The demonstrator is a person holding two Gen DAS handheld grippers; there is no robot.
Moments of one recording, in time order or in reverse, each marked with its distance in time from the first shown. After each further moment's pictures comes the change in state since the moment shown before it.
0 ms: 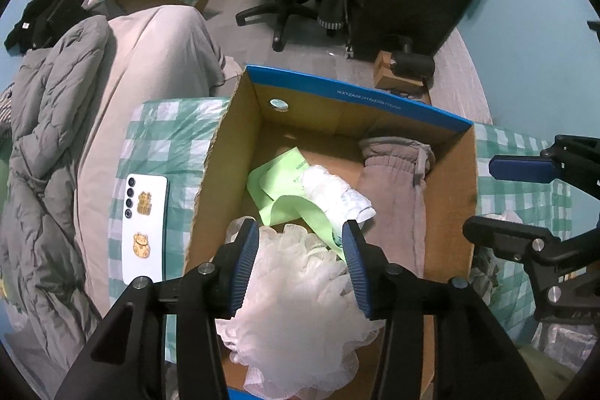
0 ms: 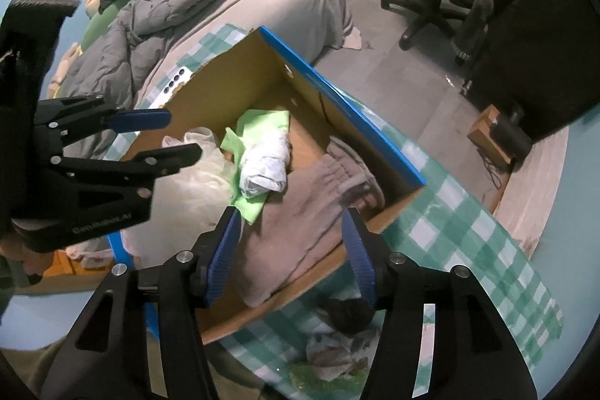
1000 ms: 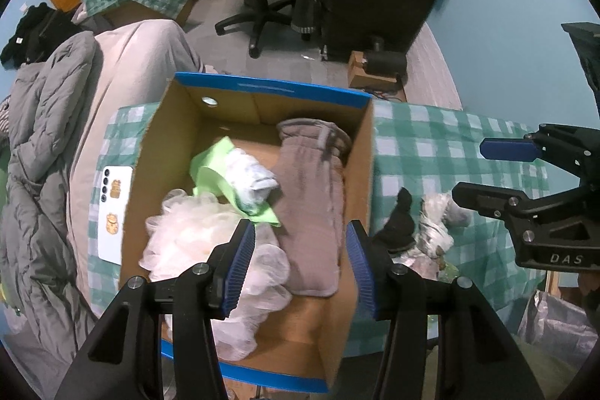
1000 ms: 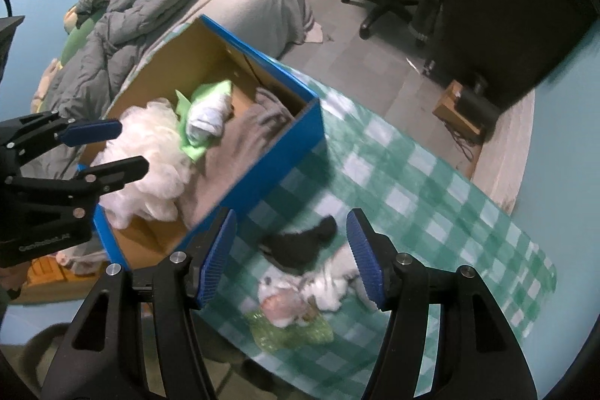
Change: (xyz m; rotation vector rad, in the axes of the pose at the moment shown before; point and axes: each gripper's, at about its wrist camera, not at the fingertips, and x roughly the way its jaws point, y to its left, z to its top) left arm -0.037 -0.087 -0.031 0.048 -0.022 -0.023; right arm -0.046 -0.055 -0.073 0.087 -0.017 -0.069
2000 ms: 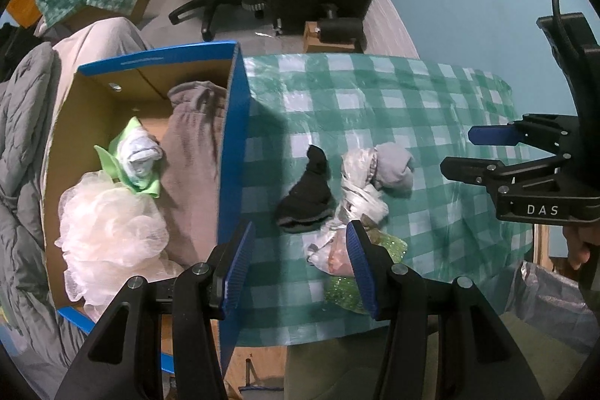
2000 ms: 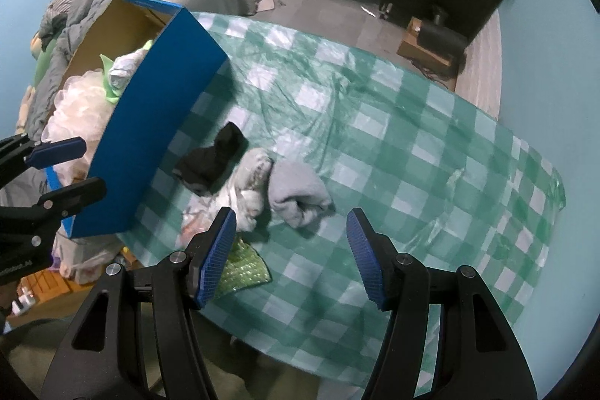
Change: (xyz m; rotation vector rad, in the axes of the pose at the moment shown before) left arm 0.029 -0.104 -0.026 0.107 0.087 -0.064; right arm 0.006 -0.097 -0.097 0.183 0.077 -0.020
